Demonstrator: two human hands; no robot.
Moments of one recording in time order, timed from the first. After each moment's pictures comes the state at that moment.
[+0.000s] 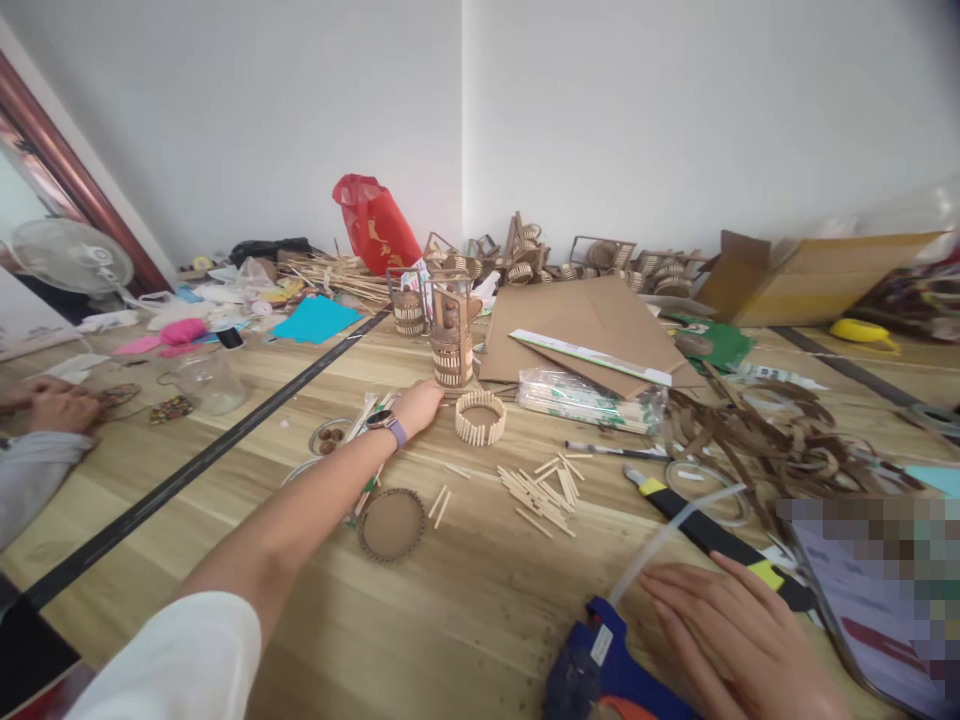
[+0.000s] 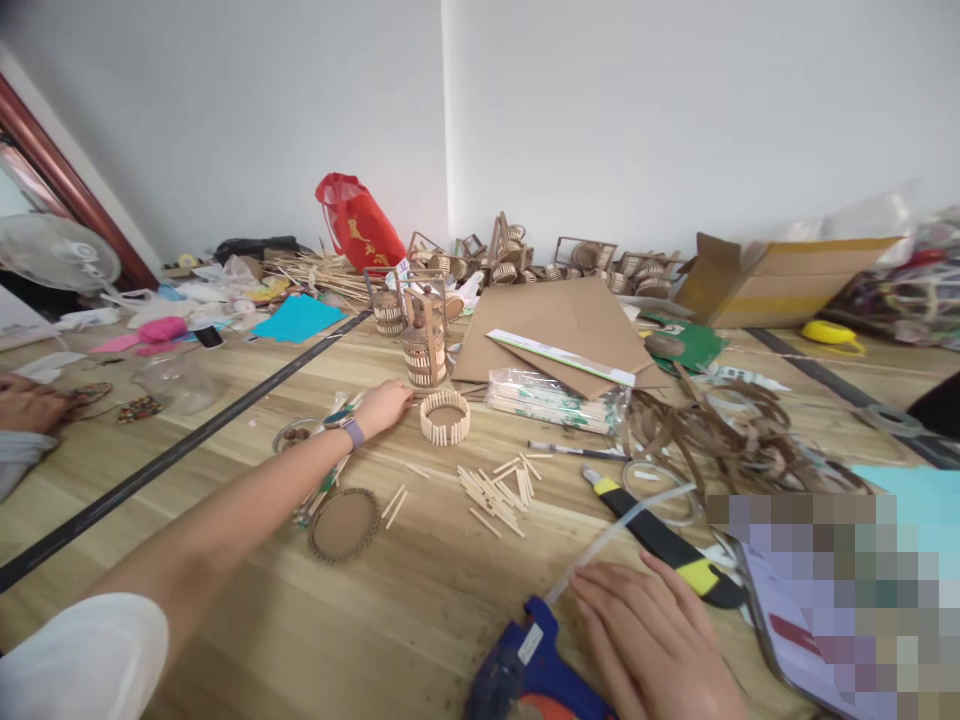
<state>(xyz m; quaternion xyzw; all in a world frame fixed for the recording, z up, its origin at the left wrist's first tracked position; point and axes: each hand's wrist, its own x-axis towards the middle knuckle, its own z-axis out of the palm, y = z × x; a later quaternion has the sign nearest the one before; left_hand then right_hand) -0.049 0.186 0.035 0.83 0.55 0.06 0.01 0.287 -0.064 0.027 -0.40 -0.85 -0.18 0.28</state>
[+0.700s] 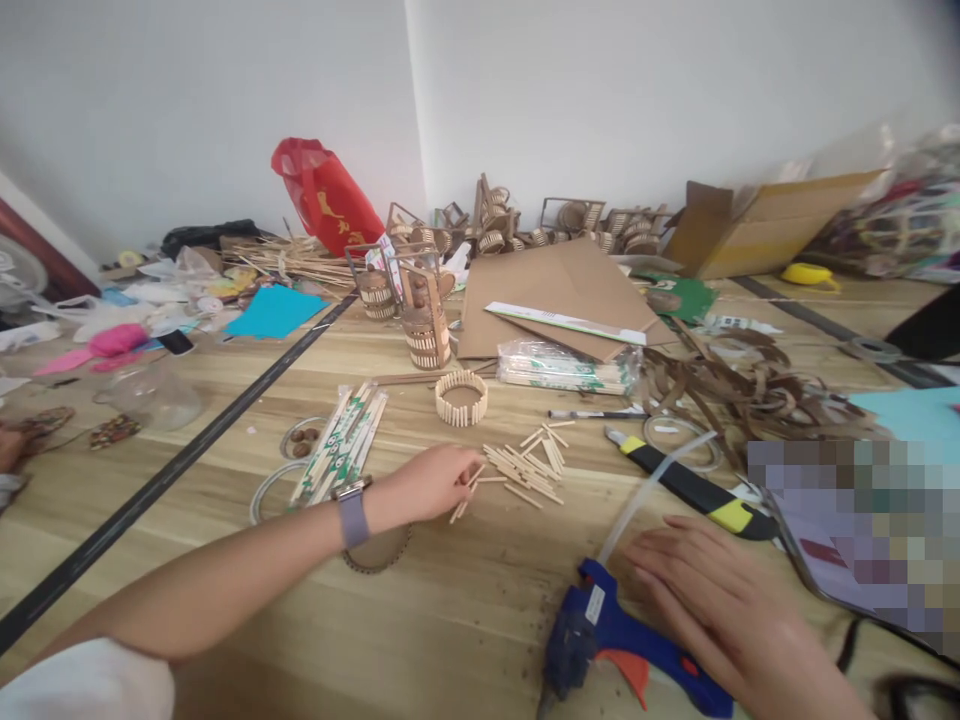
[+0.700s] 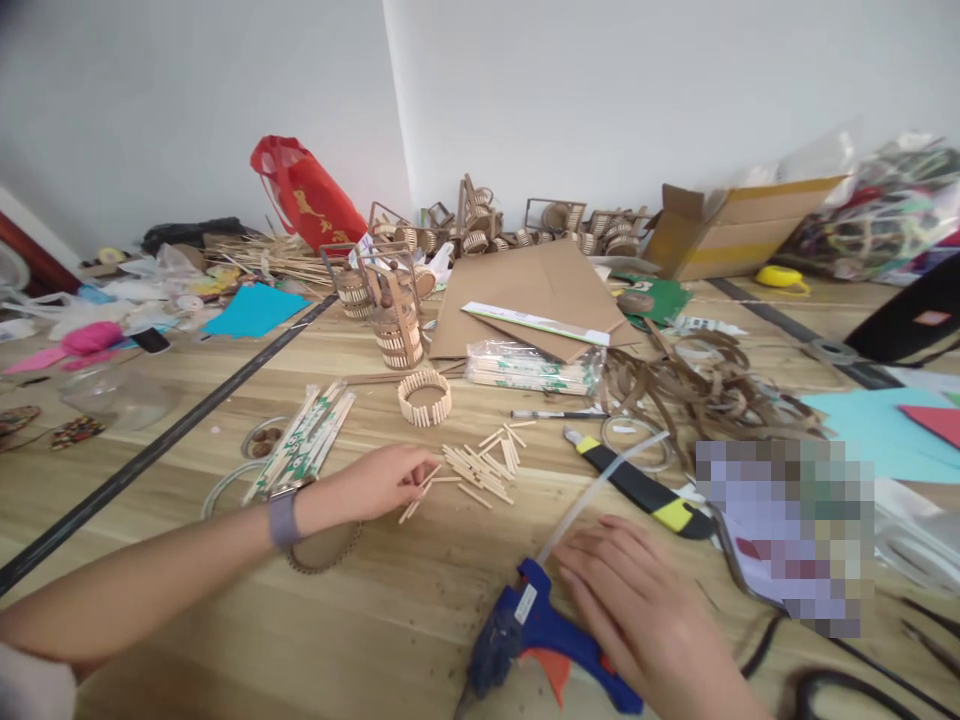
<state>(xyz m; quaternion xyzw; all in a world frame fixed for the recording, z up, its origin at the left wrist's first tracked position) -0.009 0.073 0.041 0.89 0.39 0.03 0.22 0.282 -0.071 0.017 -0.44 -0.84 -0.09 0.30</state>
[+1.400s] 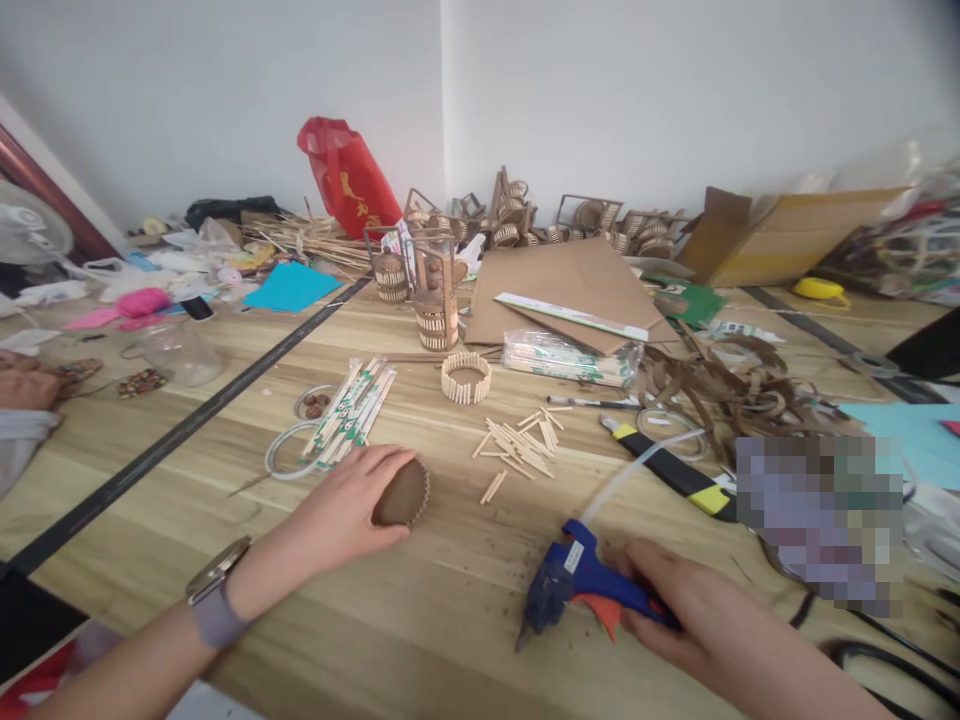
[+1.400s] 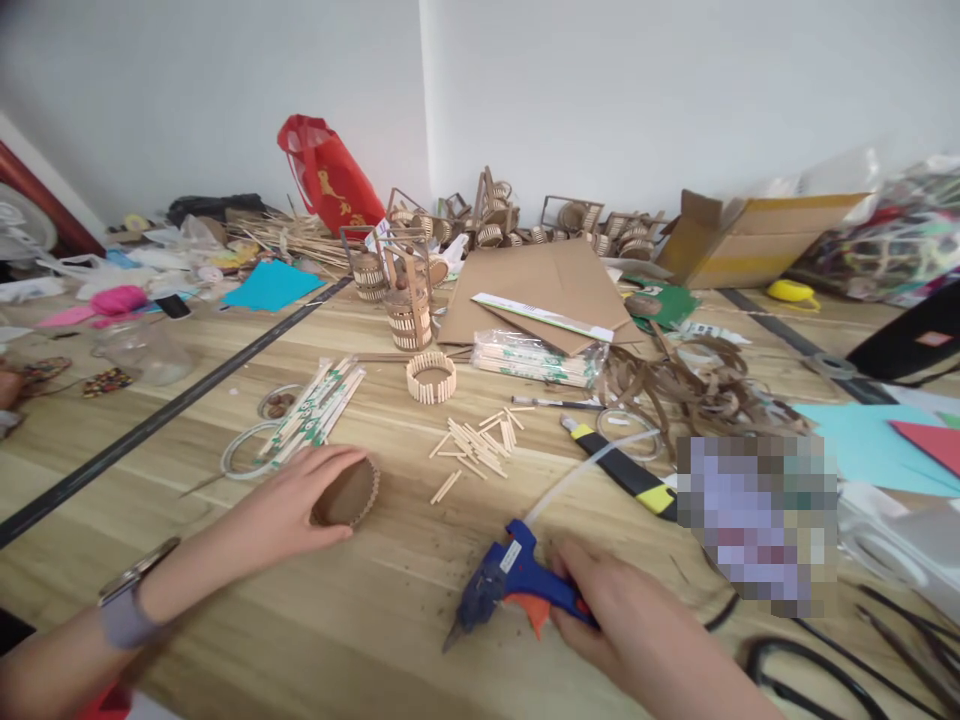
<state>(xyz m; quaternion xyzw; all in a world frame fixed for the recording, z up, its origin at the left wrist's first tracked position) -0.092 -0.011 0.038 0.86 0.49 0.09 0.10 0.275 -0.089 0.031 -0.57 -0.80 0.19 0.06</state>
